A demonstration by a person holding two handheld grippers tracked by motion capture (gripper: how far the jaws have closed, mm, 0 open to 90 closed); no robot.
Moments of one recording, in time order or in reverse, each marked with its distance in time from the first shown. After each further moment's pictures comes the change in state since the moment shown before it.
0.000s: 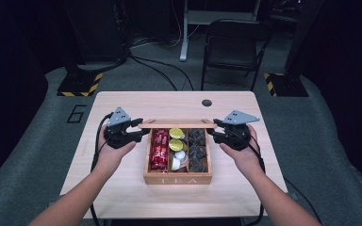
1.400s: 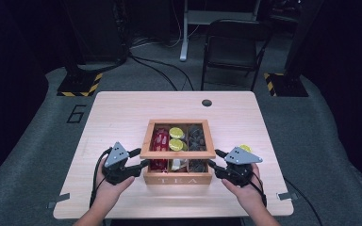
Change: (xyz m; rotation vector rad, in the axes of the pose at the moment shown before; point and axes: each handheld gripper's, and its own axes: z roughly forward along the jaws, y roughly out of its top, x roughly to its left) left arm -0.047 -0.073 -0.022 0.012 -0.018 -0.005; right arm 0.051 -0.073 -0.029 -0.011 0.016 -0.010
